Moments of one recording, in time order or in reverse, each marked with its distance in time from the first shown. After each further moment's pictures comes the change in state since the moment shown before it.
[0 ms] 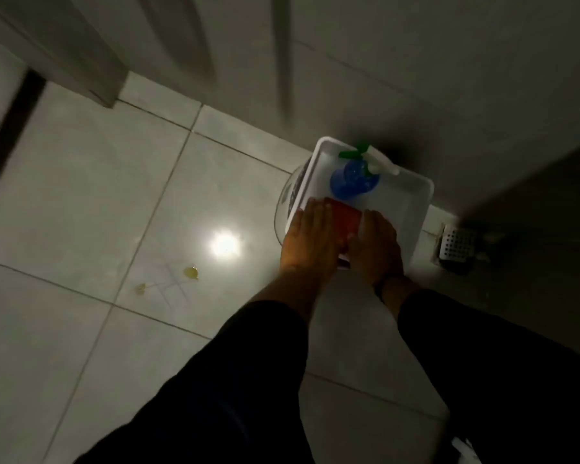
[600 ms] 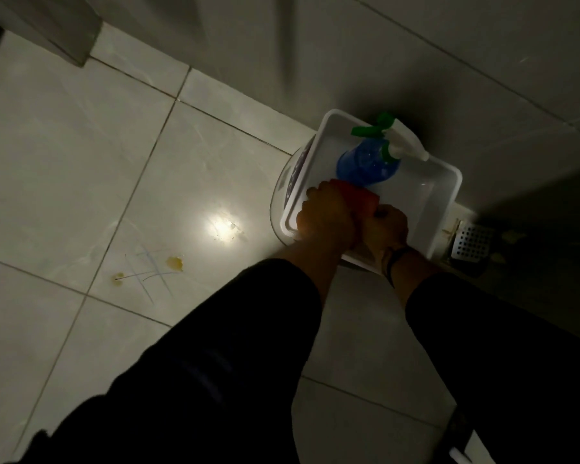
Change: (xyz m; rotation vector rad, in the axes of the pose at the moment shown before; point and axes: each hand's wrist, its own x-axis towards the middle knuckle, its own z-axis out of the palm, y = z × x) left_hand 0.088 0.013 0.020 -0.513 -0.096 -0.501; right_hand 0.084 0.019 0.040 0.719 0.066 0.371
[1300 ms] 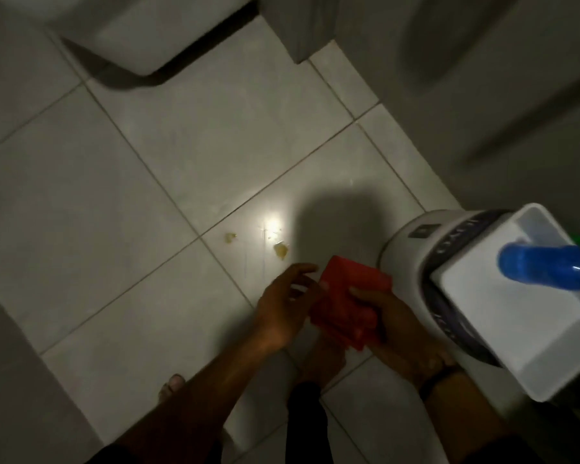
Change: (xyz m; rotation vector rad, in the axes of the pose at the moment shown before) left_hand -0.139 -0.314 -0.085 -1.055 0.157 -0.191; right_hand -0.216 -0.006 0.151 0.133 -0.875 0.364
